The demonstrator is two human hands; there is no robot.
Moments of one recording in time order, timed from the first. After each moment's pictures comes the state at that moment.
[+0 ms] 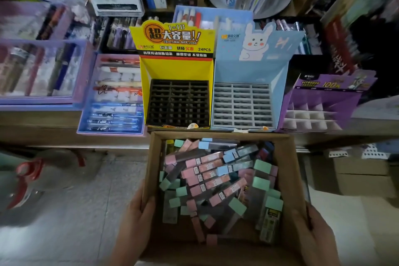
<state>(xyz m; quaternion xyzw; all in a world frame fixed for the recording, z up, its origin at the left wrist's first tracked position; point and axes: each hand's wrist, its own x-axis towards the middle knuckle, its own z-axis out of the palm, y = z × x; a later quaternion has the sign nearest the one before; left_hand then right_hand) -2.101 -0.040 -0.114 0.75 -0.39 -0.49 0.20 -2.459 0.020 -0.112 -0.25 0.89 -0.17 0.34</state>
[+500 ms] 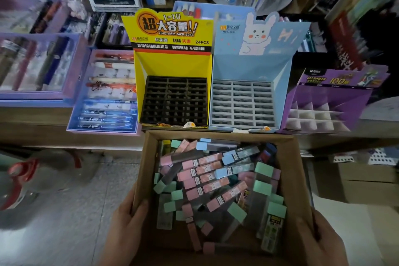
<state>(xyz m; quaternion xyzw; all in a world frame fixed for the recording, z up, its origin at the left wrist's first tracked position) -2.103 -0.044 -0.111 0.76 -0.39 -0.48 0.21 -2.450 0.019 -0.095 -0.29 0.88 -0.20 0.32</state>
